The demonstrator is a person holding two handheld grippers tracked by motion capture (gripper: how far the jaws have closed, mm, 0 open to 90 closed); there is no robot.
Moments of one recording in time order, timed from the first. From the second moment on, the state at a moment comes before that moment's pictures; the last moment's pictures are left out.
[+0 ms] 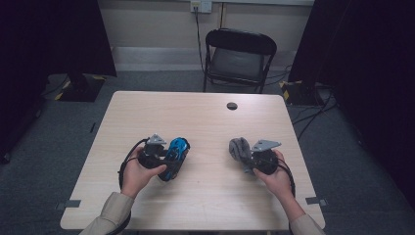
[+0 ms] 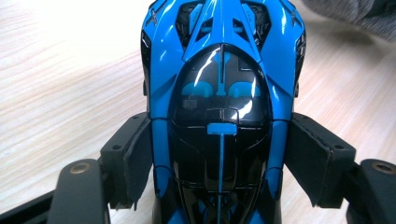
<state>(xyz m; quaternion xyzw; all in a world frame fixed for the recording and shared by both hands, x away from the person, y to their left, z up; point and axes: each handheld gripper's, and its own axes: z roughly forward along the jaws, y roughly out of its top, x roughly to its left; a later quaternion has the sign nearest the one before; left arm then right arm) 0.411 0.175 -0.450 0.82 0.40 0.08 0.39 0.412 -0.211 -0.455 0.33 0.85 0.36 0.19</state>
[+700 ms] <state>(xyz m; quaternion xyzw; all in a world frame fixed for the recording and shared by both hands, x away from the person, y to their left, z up) 0.420 0.169 -0.458 0.83 0.41 0.09 0.38 0.418 -0.225 -0.468 0.36 0.85 0.34 0.20</state>
